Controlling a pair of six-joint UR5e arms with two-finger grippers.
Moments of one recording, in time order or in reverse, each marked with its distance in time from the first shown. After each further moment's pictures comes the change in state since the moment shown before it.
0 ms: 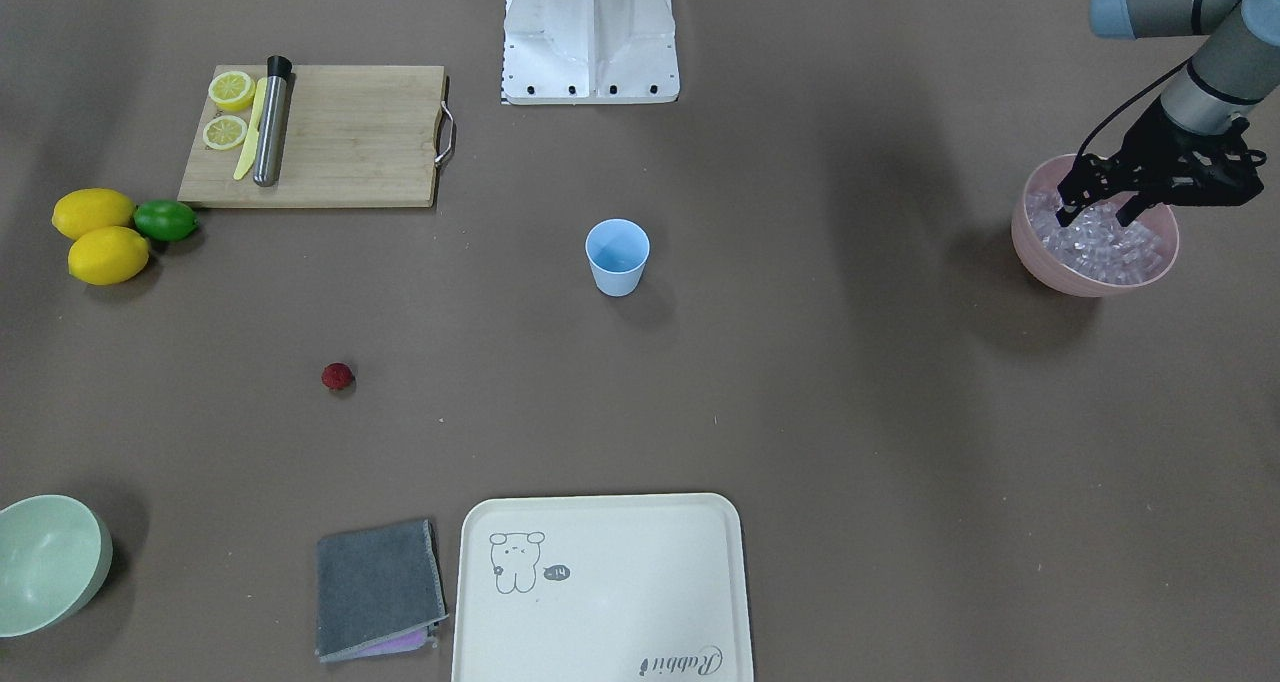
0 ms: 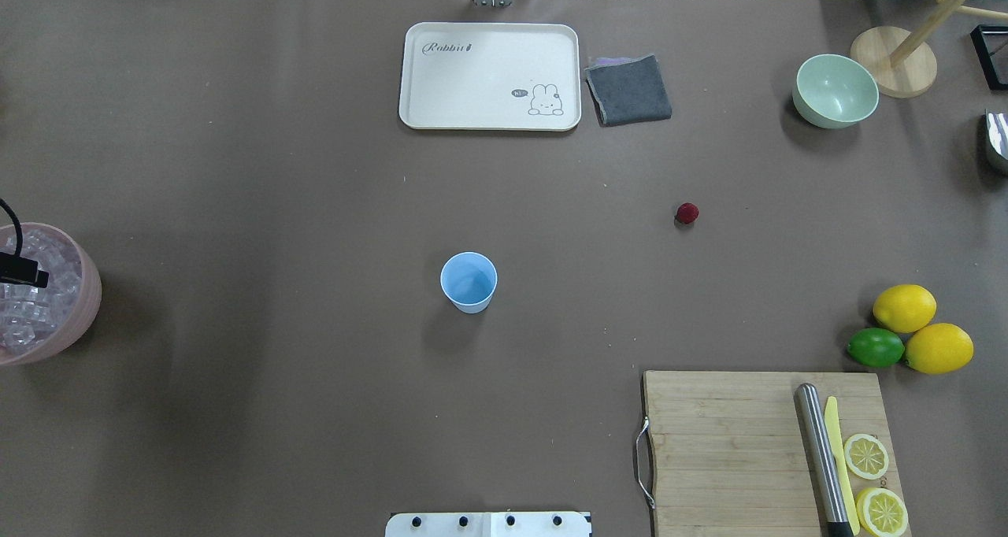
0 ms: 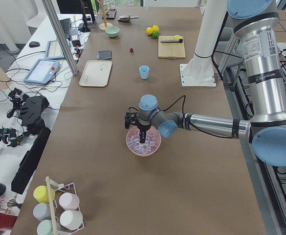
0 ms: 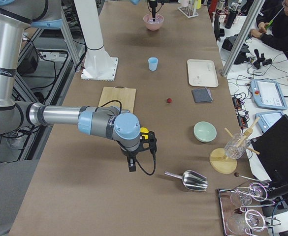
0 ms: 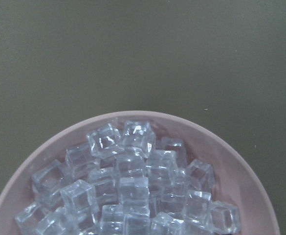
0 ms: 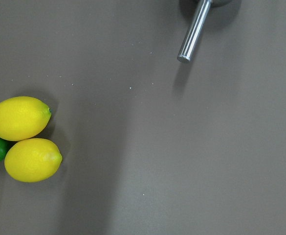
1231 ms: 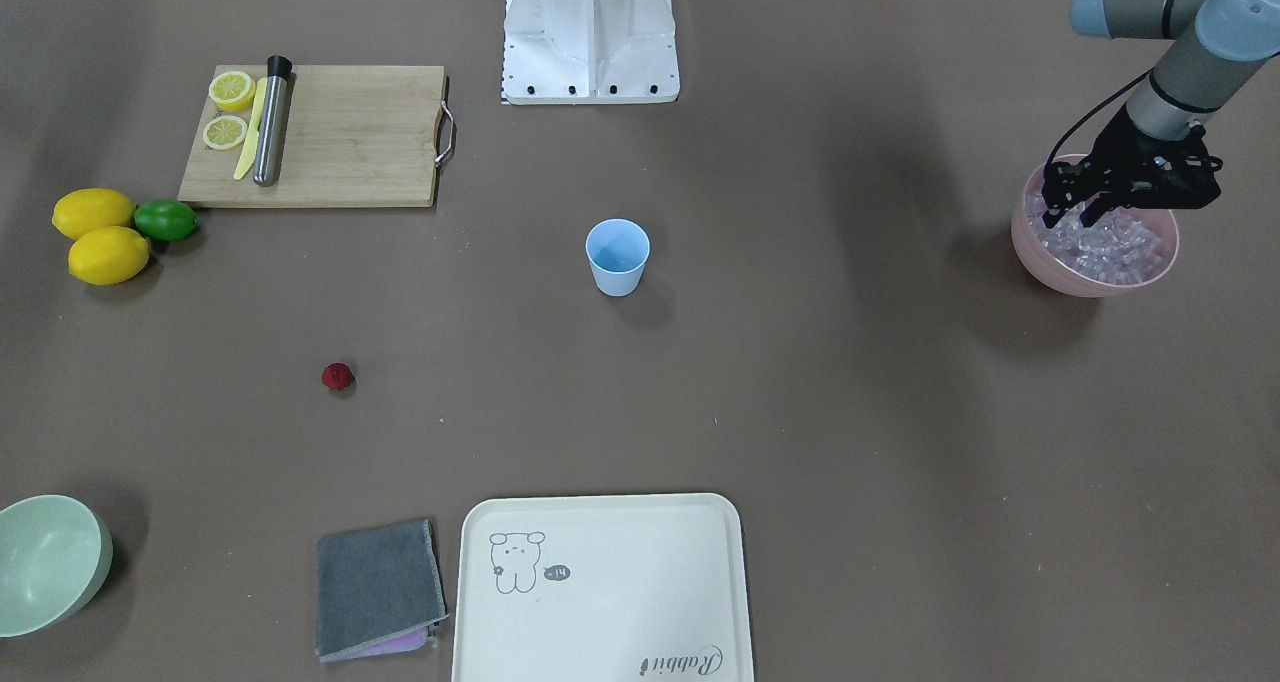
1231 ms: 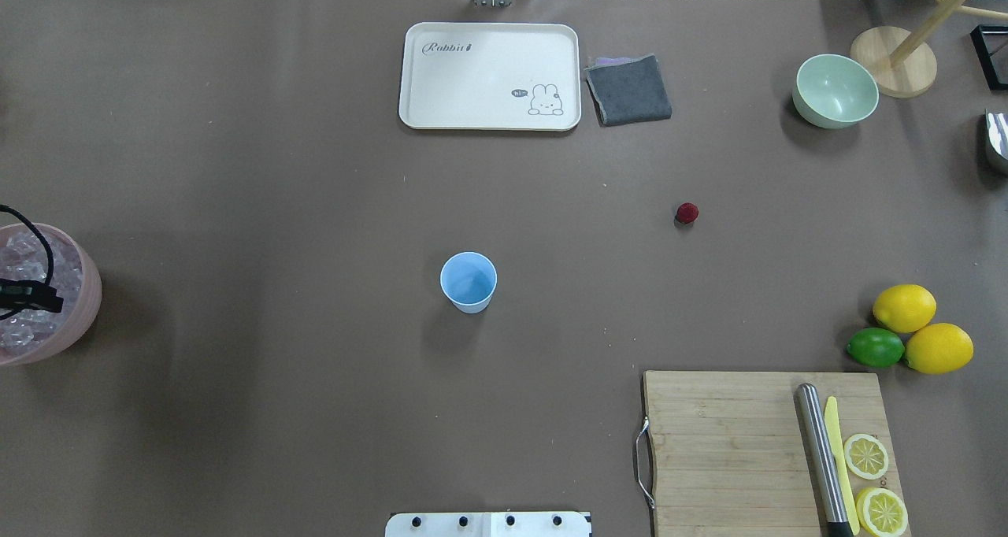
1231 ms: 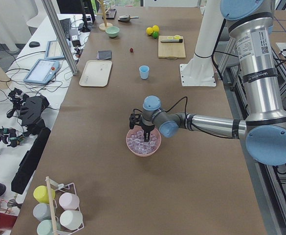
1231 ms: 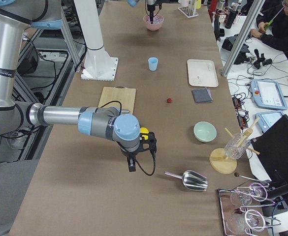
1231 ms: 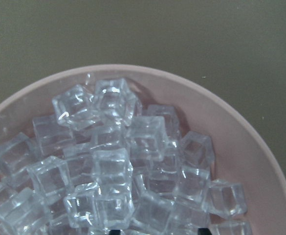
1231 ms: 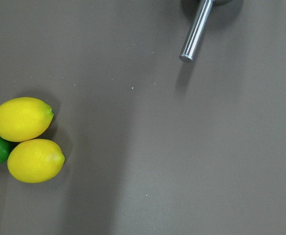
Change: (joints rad) left arm 0.077 0.012 0.014 -0.022 0.043 -0.036; right arm 0.000 -0.001 -0.002 -0.002 0.015 0.002
